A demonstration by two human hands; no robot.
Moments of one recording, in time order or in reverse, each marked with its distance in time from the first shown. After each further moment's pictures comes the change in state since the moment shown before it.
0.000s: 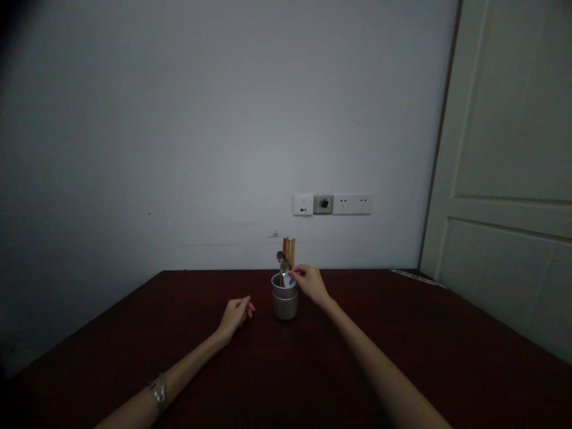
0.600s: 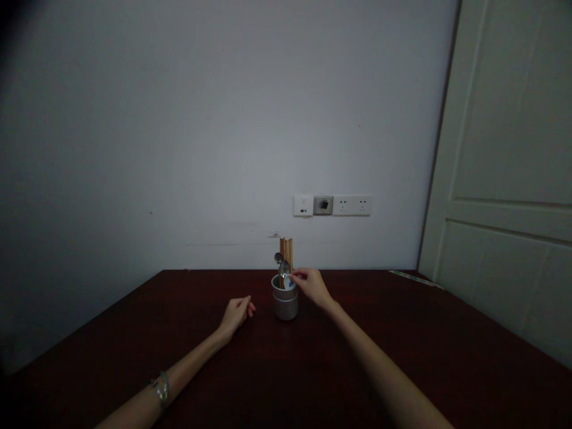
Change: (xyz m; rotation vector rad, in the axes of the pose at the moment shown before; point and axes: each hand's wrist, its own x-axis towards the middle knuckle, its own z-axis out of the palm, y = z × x) left_hand -0.001 0.002 0.000 0.020 -0.001 0.021; right_hand -0.008 -0.004 -0.007 0.021 -0.088 0.013
